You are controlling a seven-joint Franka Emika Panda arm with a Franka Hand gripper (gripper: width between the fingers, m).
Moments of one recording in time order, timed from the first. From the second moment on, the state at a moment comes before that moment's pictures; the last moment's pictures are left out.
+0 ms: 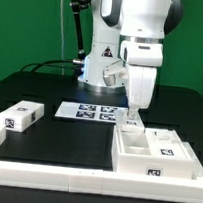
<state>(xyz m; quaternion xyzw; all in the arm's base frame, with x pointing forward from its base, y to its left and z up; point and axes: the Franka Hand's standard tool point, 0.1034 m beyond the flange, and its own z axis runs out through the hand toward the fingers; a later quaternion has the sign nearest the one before) 0.456 0.053 0.054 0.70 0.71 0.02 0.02</state>
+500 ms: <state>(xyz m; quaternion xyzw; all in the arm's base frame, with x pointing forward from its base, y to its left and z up) 0.474 0.049 0.061 0.70 0.71 0.00 0.02</state>
